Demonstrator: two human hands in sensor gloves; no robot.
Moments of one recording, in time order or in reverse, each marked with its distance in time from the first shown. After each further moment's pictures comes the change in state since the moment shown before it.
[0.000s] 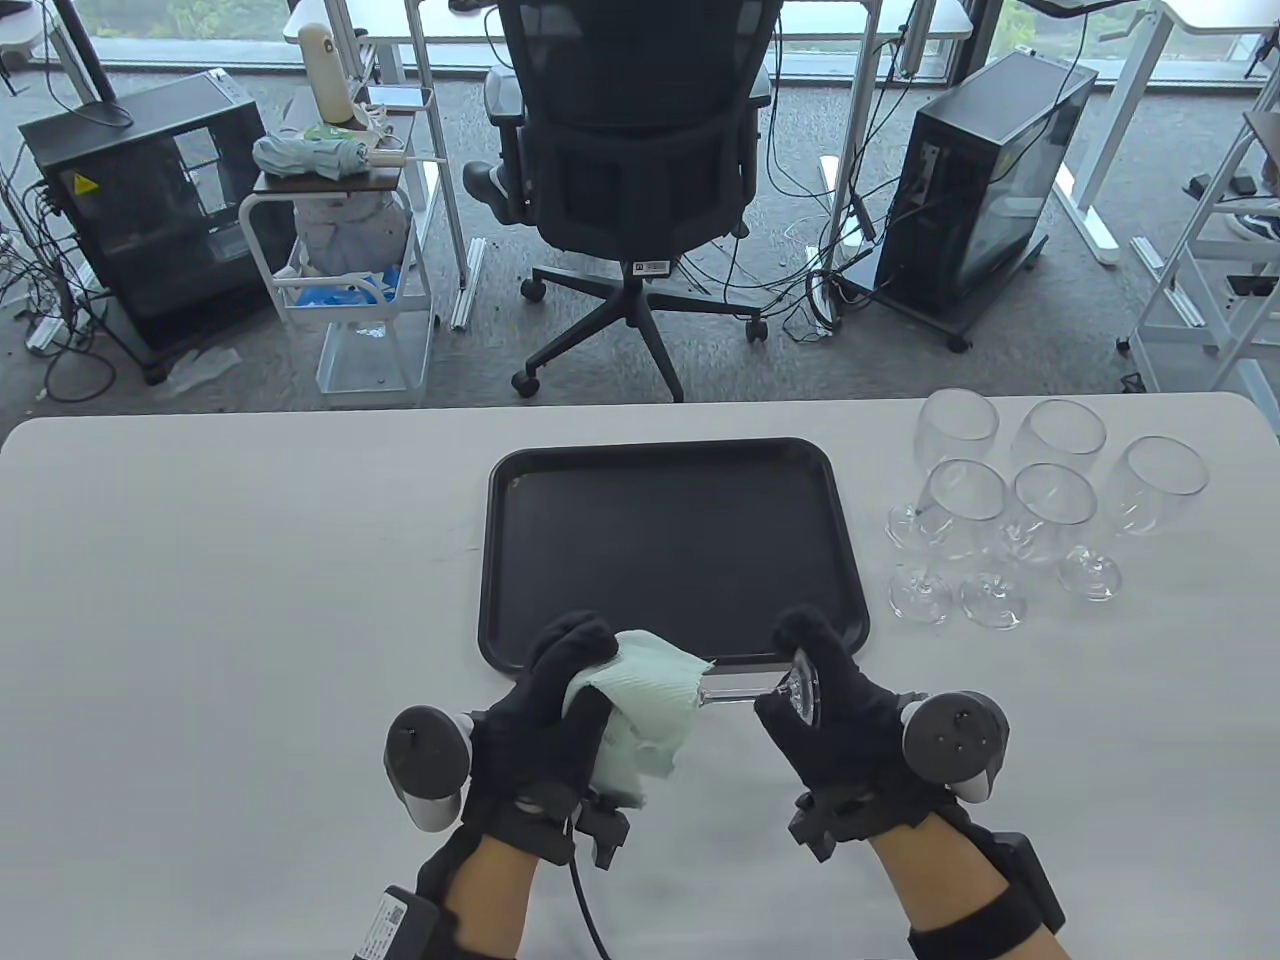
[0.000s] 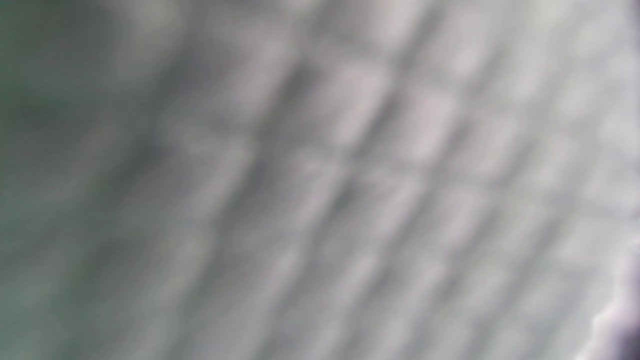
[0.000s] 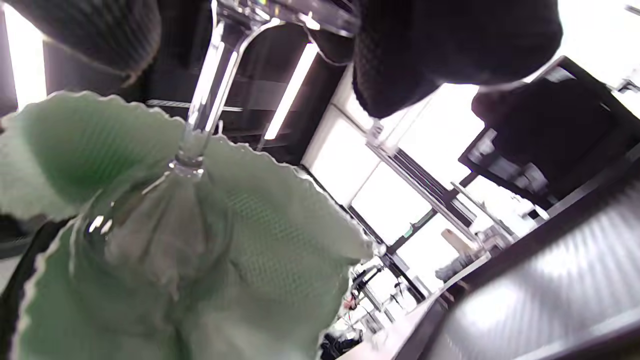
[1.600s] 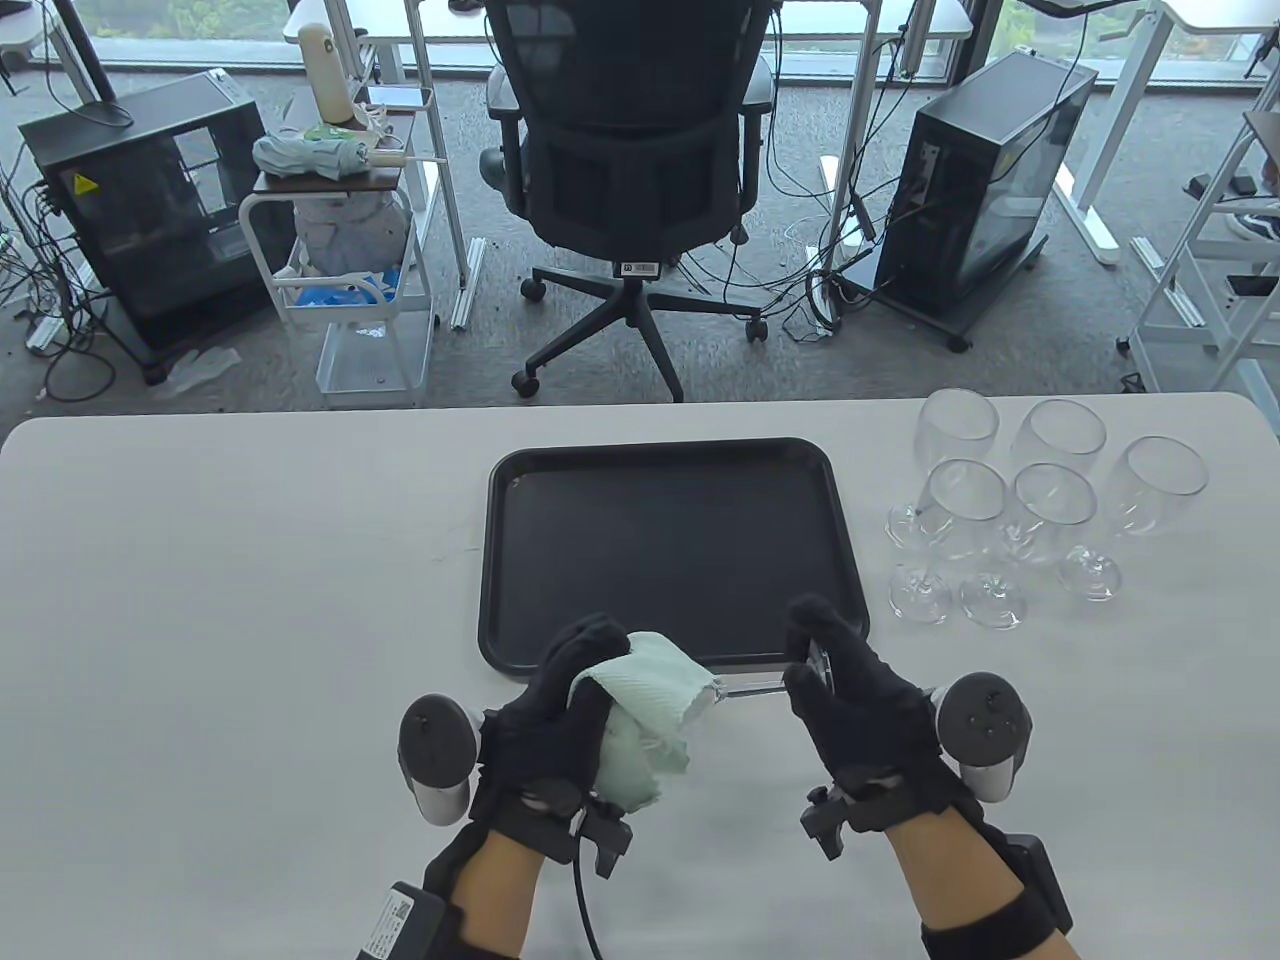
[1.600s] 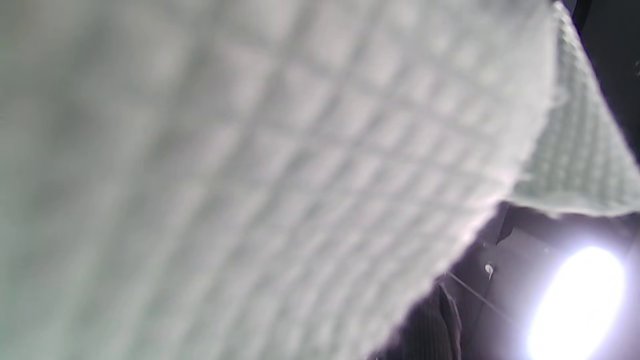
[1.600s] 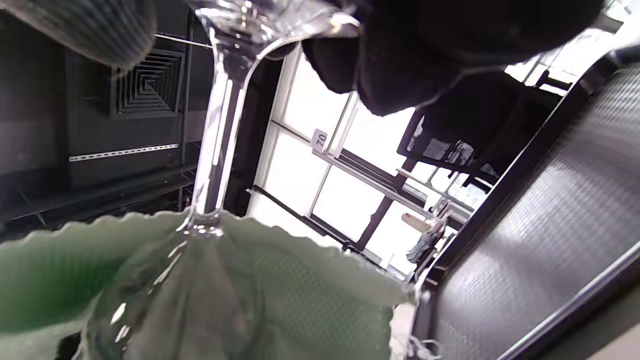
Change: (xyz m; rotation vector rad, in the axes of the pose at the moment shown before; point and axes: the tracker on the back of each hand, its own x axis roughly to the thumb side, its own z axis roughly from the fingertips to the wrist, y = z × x) left_hand -0.013 -0.010 -0.001 -0.078 0.029 0.045; right_hand -0.006 -0.026 -0.003 -0.051 0.331 -0.201
